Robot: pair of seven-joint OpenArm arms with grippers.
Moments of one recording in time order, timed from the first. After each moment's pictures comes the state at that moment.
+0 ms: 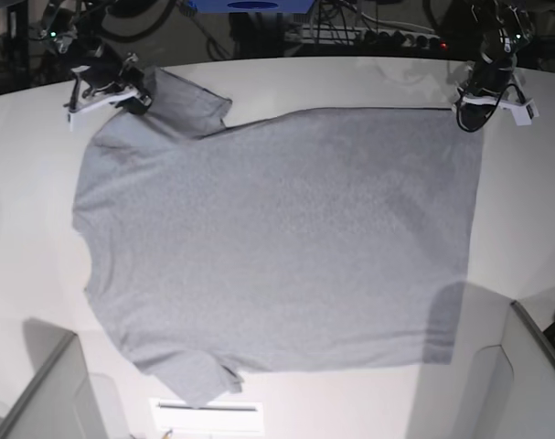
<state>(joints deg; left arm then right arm) 30.2 -8.7 -36.4 90.4 -47.2 -15.1 33.5 -29.0 -6.1 33.5 108.9 41.3 10.0 -63.2</state>
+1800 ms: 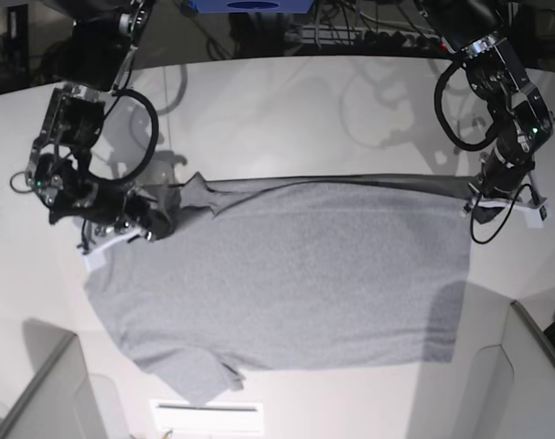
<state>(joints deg) 4.7 -8.8 -36.1 96.1 -35.9 -2.7 53.0 7.3 6.1 19.6 87.8 46.2 0.0 -73.4</state>
